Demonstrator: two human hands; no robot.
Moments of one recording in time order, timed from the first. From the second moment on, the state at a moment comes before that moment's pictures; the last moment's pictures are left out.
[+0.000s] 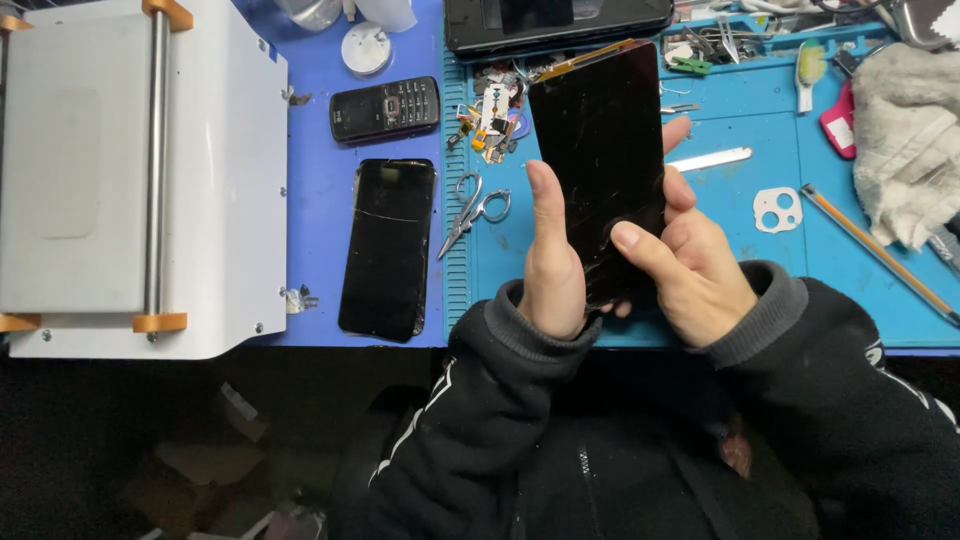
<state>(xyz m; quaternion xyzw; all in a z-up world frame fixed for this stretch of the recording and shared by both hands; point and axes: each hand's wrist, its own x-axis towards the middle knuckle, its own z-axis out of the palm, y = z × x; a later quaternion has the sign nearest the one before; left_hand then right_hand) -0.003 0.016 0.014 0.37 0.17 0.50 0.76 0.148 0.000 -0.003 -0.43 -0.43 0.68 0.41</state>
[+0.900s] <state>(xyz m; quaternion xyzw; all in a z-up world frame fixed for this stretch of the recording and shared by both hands) -0.002 0.015 0.020 0.36 0.20 0.50 0.76 0.136 0.007 0.017 -0.44 -0.42 0.66 0.45</state>
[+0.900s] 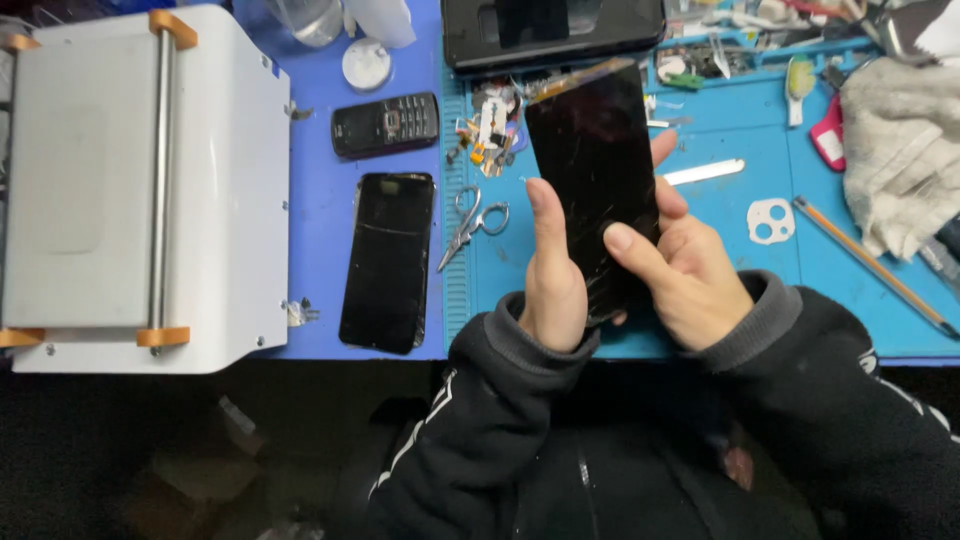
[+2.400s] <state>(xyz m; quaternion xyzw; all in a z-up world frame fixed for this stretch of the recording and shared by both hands) 0.000 0.015 0.024 0.41 0.23 0.52 0.71 0.142 0.006 -0.005 -0.42 -0.40 0.68 0.44</state>
